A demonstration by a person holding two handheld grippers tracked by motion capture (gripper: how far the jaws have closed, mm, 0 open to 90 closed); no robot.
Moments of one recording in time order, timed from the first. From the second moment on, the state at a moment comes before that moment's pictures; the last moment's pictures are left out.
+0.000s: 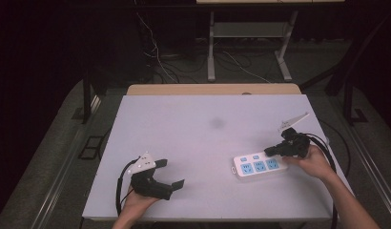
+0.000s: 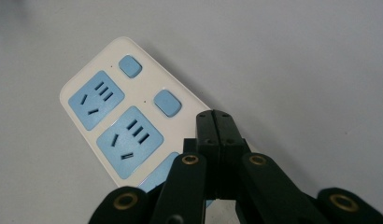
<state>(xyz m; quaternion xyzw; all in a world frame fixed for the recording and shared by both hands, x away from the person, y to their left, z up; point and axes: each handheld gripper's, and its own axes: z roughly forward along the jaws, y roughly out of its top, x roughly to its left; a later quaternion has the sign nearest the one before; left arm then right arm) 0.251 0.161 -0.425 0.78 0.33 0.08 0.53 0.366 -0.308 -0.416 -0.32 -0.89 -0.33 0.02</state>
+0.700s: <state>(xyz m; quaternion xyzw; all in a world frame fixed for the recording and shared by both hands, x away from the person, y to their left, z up) 0.252 0.163 -0.425 0.77 0.34 0.08 0.53 0.364 -0.307 -0.417 -0.32 -0.89 -0.33 0.01</state>
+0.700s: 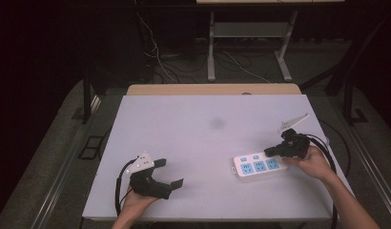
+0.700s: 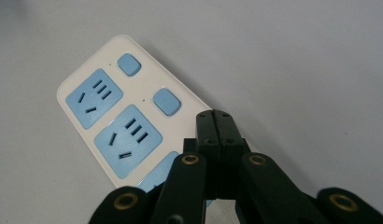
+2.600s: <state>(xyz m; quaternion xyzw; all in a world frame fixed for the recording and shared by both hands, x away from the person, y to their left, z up) 0.250 0.164 -0.423 0.77 0.34 0.08 0.54 0.335 -0.325 -0.367 -0.35 -0.87 -0.35 -0.03</state>
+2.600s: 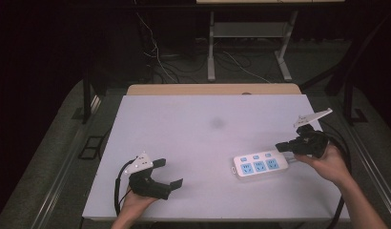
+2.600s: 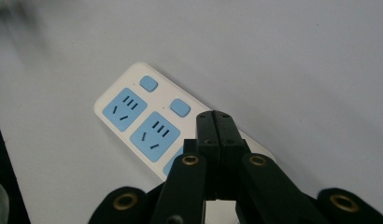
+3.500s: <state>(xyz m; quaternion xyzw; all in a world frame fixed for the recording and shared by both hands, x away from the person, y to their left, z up) 0.249 0.164 -0.423 0.77 0.34 0.08 0.54 0.273 -0.331 -0.372 -0.43 -0.78 -0.45 -0.06</state>
